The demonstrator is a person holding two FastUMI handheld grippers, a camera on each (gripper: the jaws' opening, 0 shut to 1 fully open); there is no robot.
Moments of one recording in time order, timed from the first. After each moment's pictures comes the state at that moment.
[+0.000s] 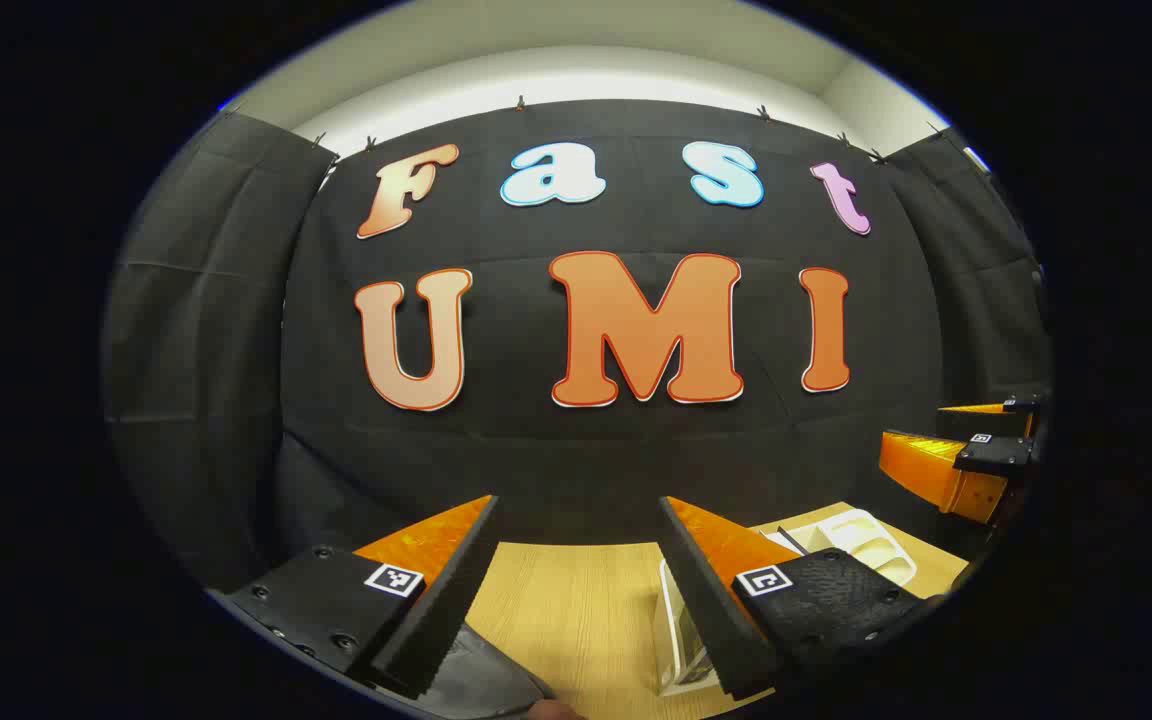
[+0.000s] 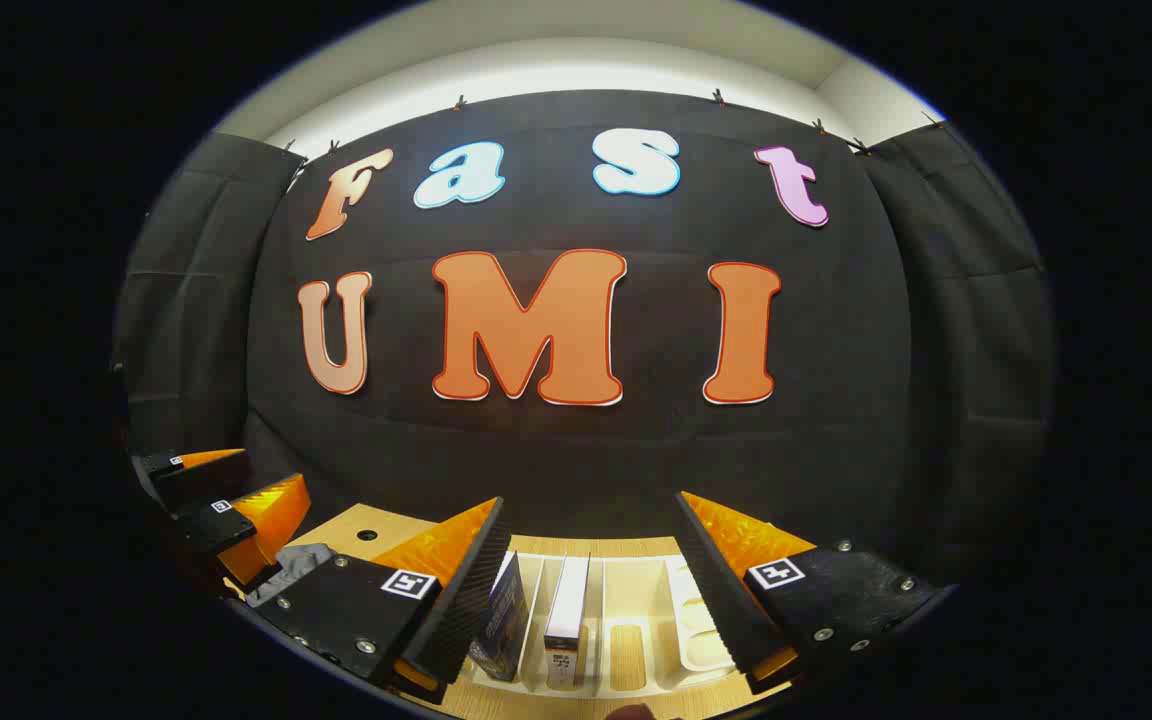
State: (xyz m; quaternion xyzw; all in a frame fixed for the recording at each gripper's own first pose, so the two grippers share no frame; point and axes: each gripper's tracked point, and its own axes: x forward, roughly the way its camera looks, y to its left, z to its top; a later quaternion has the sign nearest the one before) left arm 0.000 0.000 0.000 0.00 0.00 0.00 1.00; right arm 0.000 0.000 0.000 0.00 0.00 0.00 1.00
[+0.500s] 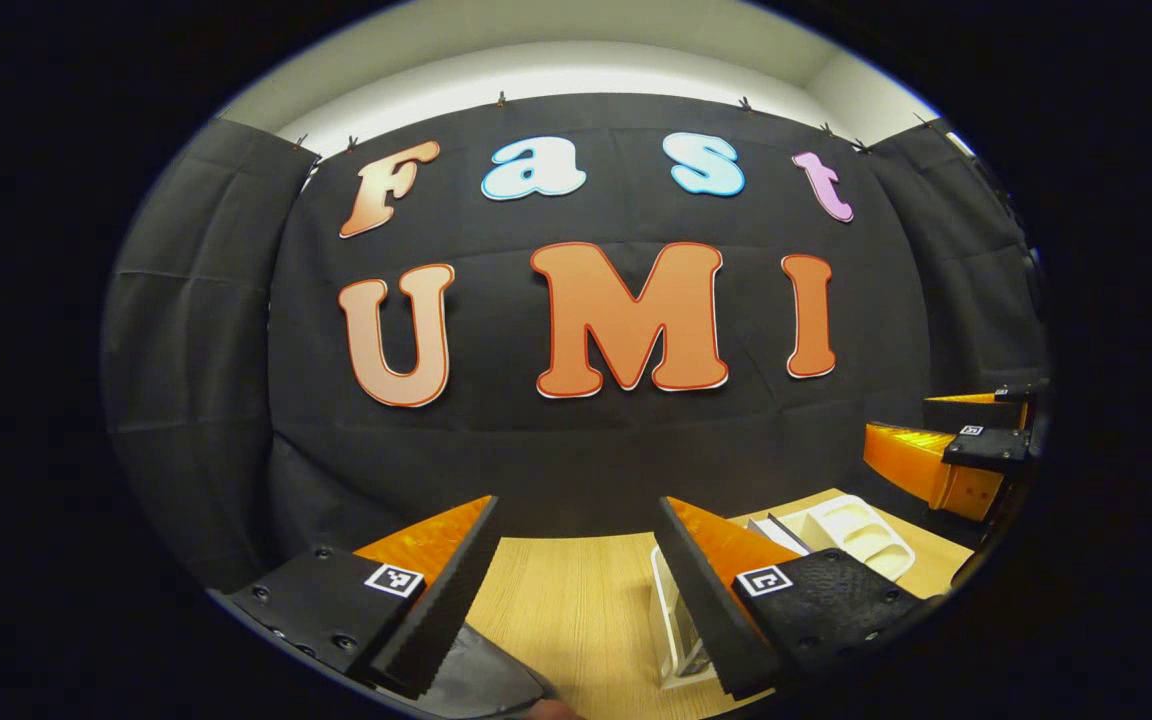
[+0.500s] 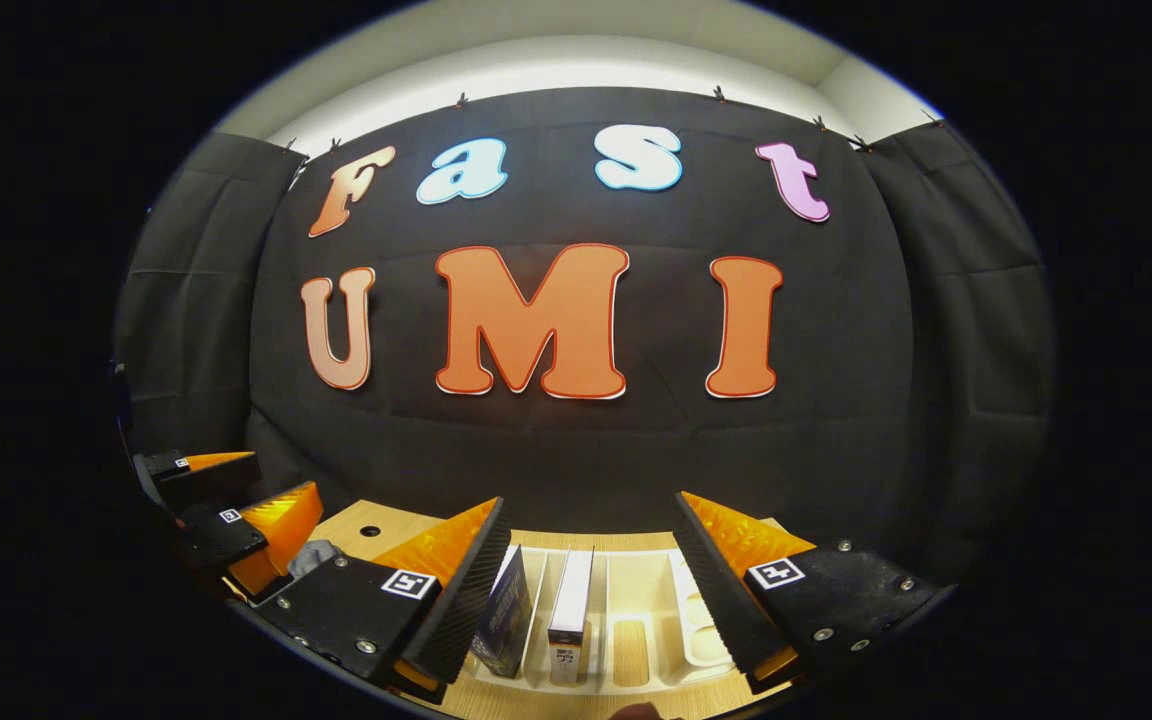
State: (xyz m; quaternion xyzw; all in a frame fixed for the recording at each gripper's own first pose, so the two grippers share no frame) left arm -0.001 -0.012 -0.011 0.01 0.02 -0.02 1.00; right arm -0.003 0.004 -0.006 0.00 0.00 0.01 1.00
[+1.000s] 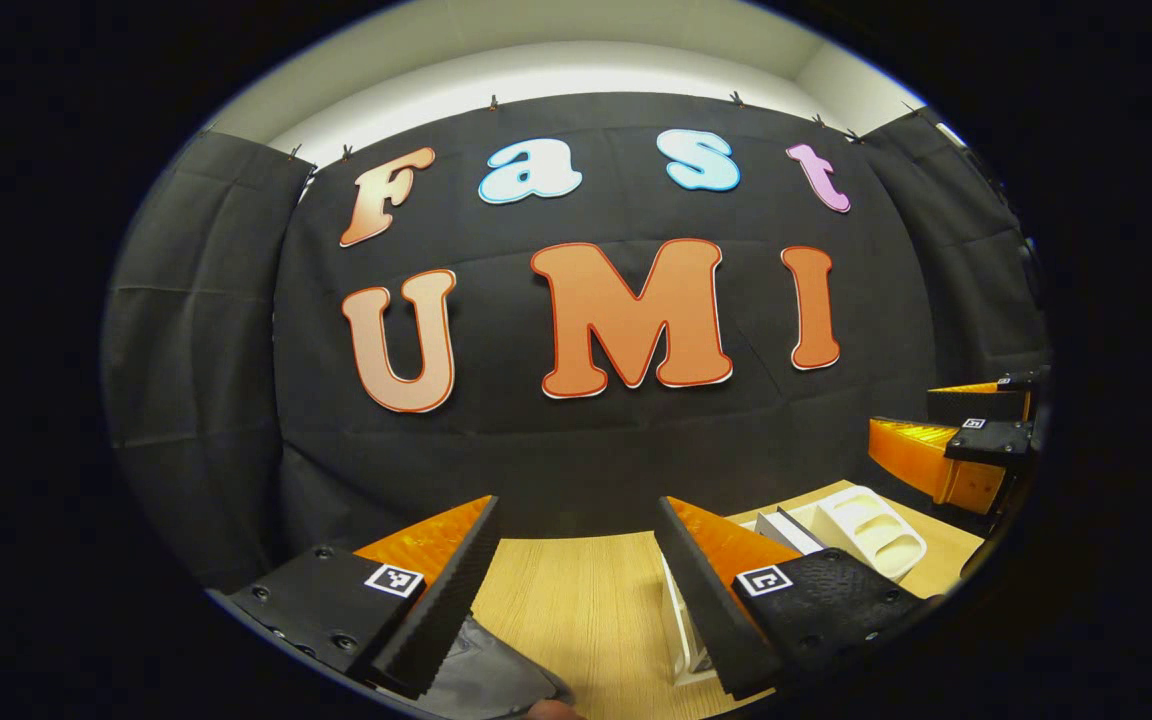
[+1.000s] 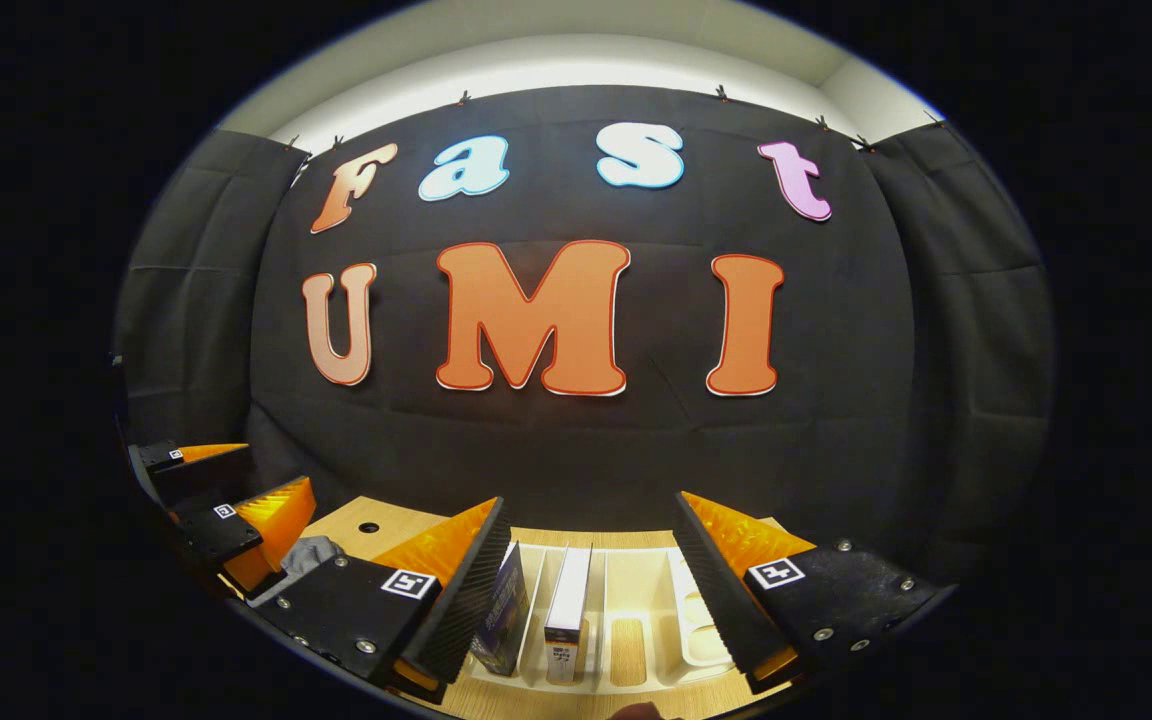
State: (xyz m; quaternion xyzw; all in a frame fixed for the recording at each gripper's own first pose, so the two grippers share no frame) left arm -0.005 -0.008 -0.010 0.03 0.01 -0.01 1.00; right arm -0.003 0.003 -0.009 -0.01 0.01 0.01 1.00
